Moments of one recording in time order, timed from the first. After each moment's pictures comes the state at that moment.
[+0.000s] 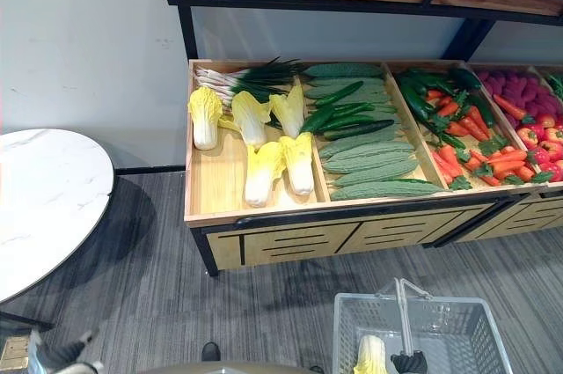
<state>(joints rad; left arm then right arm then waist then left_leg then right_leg) 0.25 0.09 0.61 0.81 0.35 -0.14 0.49 0.12 -0.20 -0.42 1.11 -0.31 -0.14 -0.20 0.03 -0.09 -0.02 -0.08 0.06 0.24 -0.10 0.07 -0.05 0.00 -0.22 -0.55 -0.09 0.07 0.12</state>
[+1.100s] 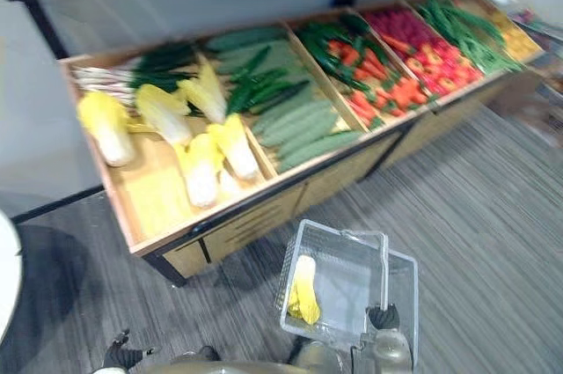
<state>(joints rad) 0.18 0.16 0.24 1.00 0.26 -0.14 0.17 -0.01 -0.14 -0.34 1.02 -0.28 -0.14 -0.17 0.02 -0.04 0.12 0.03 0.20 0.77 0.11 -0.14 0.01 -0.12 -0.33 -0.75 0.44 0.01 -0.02</state>
